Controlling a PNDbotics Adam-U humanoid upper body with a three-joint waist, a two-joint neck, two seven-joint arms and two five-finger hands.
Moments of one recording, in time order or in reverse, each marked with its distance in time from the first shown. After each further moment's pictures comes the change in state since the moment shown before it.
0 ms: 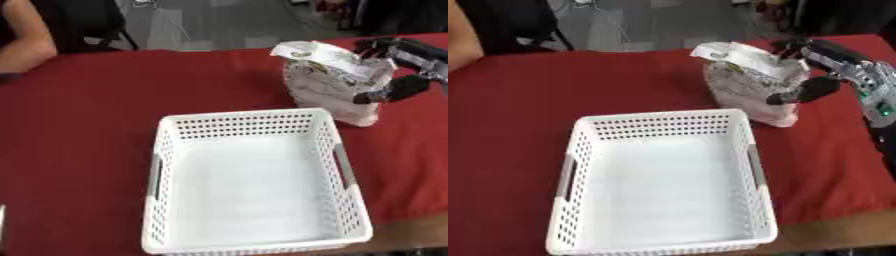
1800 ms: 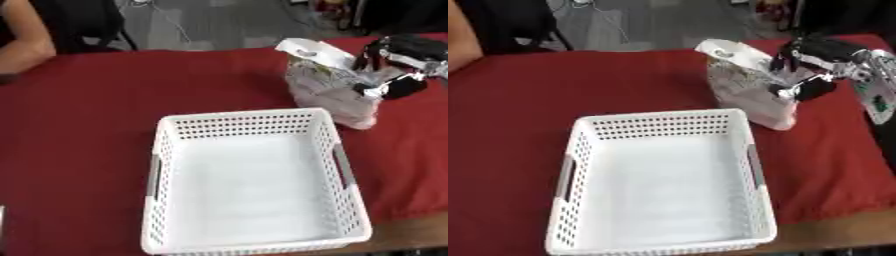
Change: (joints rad) left arm 0.000 0.000 0.000 0.000 0.000 0.000 -0.003; right arm 0.001 -0.010 0.013 -0.093 0.292 -0.053 -0.023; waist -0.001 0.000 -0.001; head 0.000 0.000
